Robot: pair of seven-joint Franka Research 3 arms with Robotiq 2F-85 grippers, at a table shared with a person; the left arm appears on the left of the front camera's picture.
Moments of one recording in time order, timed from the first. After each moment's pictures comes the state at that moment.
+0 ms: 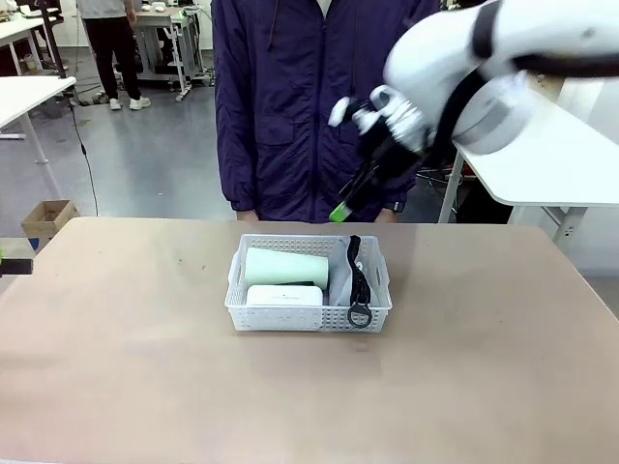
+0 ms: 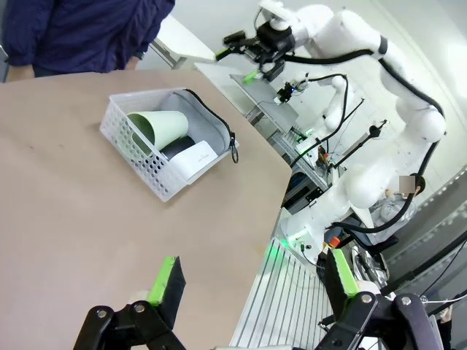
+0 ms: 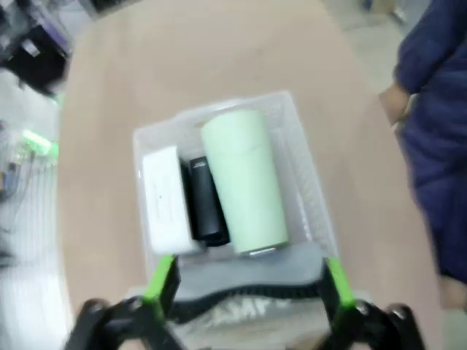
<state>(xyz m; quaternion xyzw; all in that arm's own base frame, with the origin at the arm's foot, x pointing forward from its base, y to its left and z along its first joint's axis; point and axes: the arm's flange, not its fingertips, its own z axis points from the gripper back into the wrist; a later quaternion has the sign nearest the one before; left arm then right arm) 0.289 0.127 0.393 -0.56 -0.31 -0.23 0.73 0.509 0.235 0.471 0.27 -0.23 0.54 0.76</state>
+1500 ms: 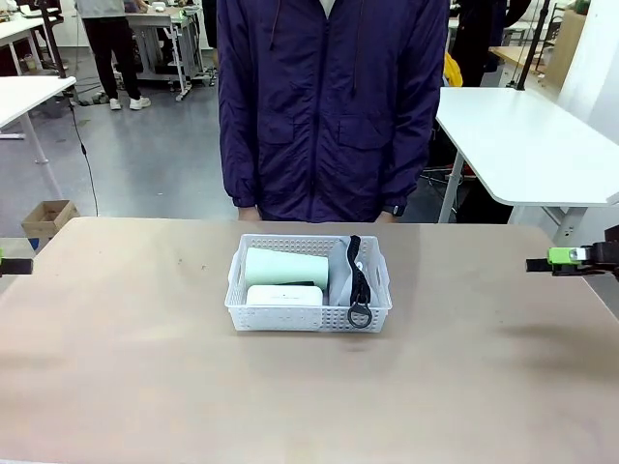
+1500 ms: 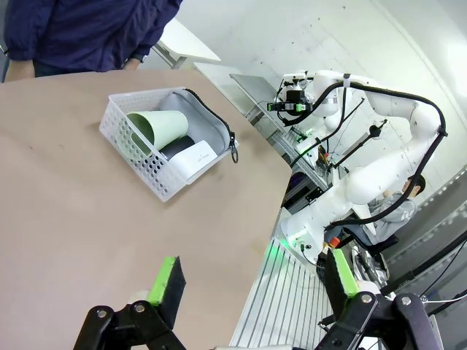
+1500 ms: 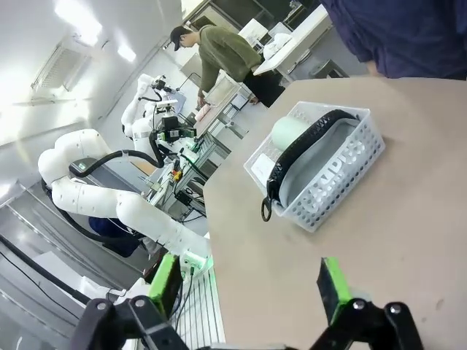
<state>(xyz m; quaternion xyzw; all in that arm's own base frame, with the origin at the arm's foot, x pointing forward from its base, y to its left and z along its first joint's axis) 0.289 0.126 0.393 -0.56 -0.31 -0.23 0.73 0.358 -0.085 0.341 0.60 -0.28 0.20 0.73</state>
